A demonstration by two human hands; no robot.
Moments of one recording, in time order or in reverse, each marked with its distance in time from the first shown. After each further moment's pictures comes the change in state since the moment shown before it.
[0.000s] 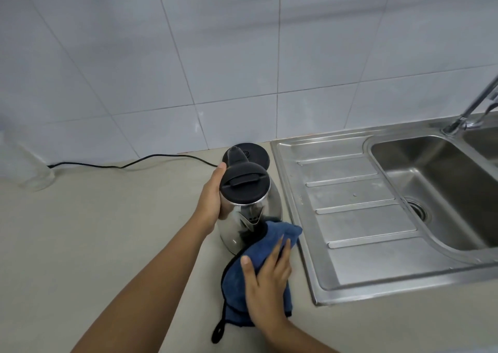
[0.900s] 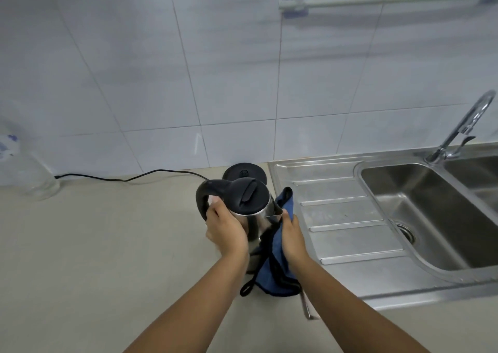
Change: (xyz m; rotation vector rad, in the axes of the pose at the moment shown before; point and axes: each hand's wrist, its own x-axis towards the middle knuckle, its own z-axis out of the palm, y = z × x) left_hand -0.024 -0.036 0.044 -0.259 0.588 0.052; right_hand 0.118 -0.016 -0.058 0.427 0.001 0.214
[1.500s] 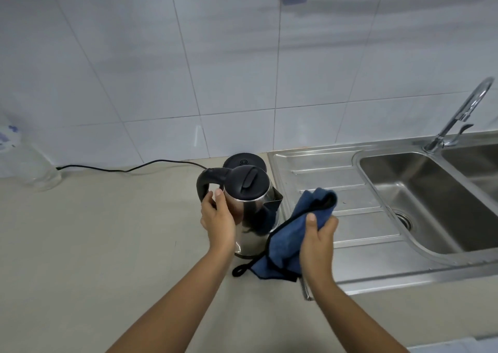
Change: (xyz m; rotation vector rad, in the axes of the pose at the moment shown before) left_hand 0.021 -0.020 -0.024 0.124 -0.135 0.130; right_hand -0.098 -0.017 -0.046 0.120 0.256 -0.319
